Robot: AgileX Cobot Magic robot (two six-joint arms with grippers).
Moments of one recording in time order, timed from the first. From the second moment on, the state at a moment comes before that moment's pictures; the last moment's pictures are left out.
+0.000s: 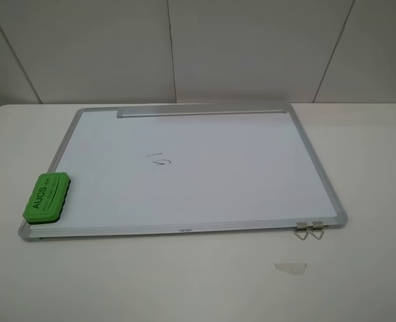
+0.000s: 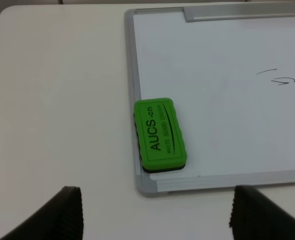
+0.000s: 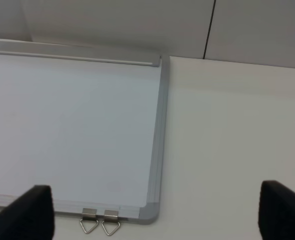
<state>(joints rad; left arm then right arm) -0.08 -0.01 -0.51 0.03 1.06 -0.06 0.04 0.00 -0.53 0.00 1.05 -0.05</state>
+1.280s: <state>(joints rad) -0.08 0.06 -0.52 0.02 1.07 -0.17 0.04 0.00 -0.53 0.00 1.05 -0.05</state>
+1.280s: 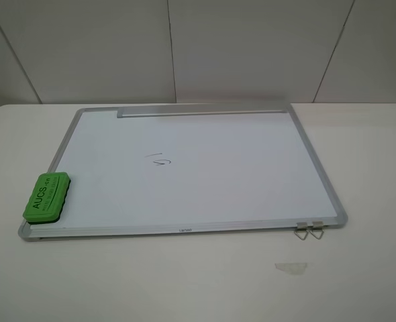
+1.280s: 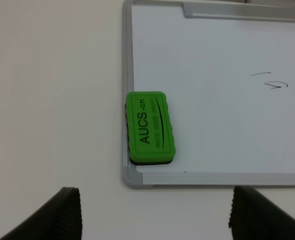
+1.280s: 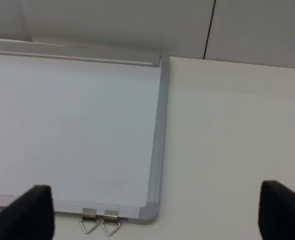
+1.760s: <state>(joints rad) -0.08 0.59 -0.76 0.03 1.06 -0.23 0.04 0.00 -0.53 0.00 1.05 -0.05</state>
